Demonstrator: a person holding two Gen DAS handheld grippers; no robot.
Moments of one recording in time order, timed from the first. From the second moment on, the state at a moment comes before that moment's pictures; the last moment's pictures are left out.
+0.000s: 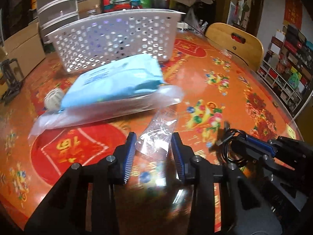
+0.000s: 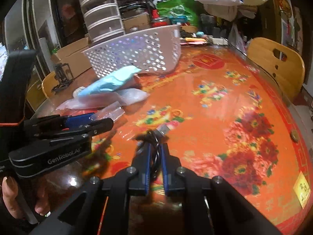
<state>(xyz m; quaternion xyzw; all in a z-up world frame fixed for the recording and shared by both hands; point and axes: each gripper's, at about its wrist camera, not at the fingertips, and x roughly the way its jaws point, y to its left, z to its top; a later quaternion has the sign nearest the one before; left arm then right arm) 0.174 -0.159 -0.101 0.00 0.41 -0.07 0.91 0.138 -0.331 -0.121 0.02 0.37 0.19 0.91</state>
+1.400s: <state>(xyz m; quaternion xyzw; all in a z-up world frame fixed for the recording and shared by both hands) 0.183 -0.041 -0.010 -0.03 0.34 -0.01 0.94 0.196 -0.256 -0.002 -0.04 0.28 0.21 0.94</state>
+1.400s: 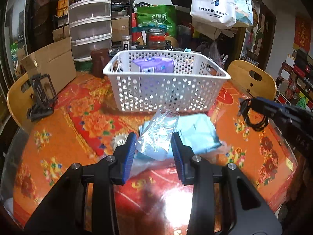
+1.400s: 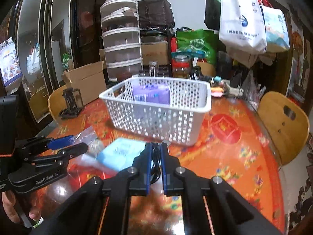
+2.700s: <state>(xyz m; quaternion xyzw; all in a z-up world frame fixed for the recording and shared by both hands) 0.431 0.007 0.010 -0.02 0.43 0.03 0.90 0.424 -0.226 -0.002 -0.05 0.39 0.09 0.92</state>
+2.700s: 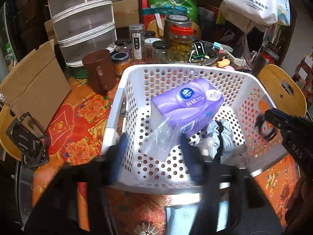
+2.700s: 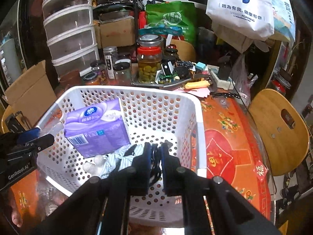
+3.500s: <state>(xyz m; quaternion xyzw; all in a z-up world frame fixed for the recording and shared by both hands) 0.211 0.008 -0.007 -0.05 0.38 -0.03 0.93 0.224 -0.263 -0.042 -0.04 0.33 0.09 0.94</state>
